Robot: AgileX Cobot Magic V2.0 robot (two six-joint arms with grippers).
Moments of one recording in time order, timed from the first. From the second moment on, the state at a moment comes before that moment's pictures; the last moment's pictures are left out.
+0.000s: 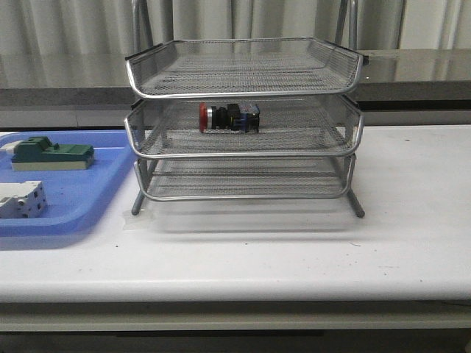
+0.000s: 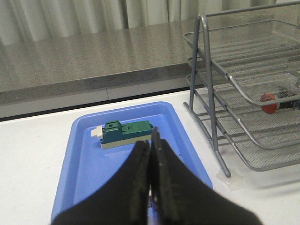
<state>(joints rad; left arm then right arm) -0.11 0.35 -0.35 -0.15 0.21 0.23 0.07 0.33 -0.63 0.10 0.83 -0.22</state>
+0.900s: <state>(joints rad) -0.11 0.35 -0.35 -0.15 0.21 0.23 0.07 -0.01 0.03 0.02 0.15 0.07</state>
